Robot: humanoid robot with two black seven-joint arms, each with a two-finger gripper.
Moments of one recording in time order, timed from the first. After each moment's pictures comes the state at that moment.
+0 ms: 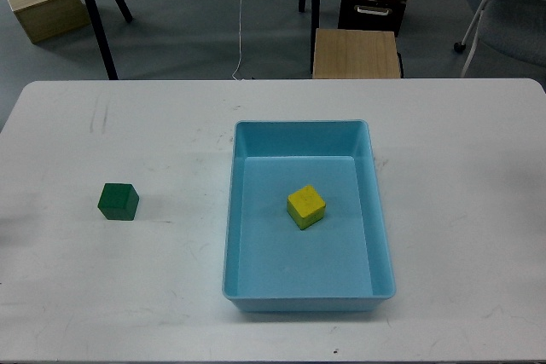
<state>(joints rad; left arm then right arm) -0.27 0.89 -0.72 -1.04 -0.90 -0.49 -0.07 1.39 -1.21 -0.52 1.52 -0.16 -0.40 0.38</state>
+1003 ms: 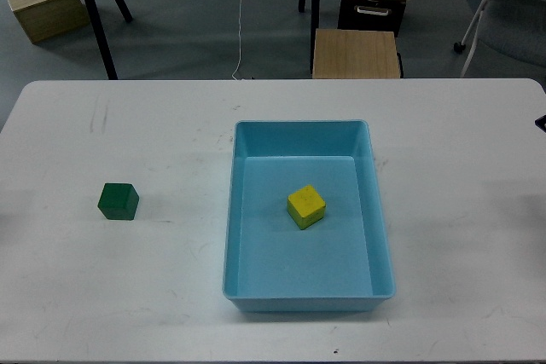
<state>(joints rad) -0.34 0.99 -0.74 -1.00 -0.43 -0.49 -0.09 1.09 -1.08 -0.51 1.51 -0.16 -0.49 0.48</state>
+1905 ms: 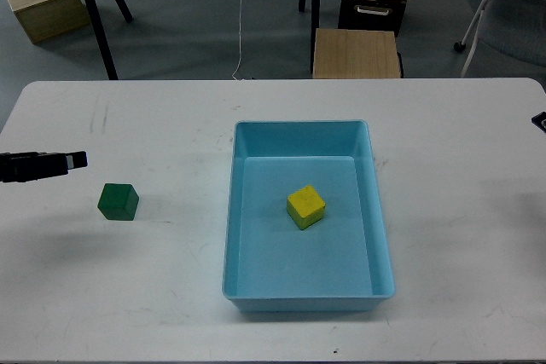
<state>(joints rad) -0.58 1.13 -0.64 -1.50 1.47 -0.49 -0.17 1.08 -1.07 -0.48 1.51 -0.16 -0.49 0.48</state>
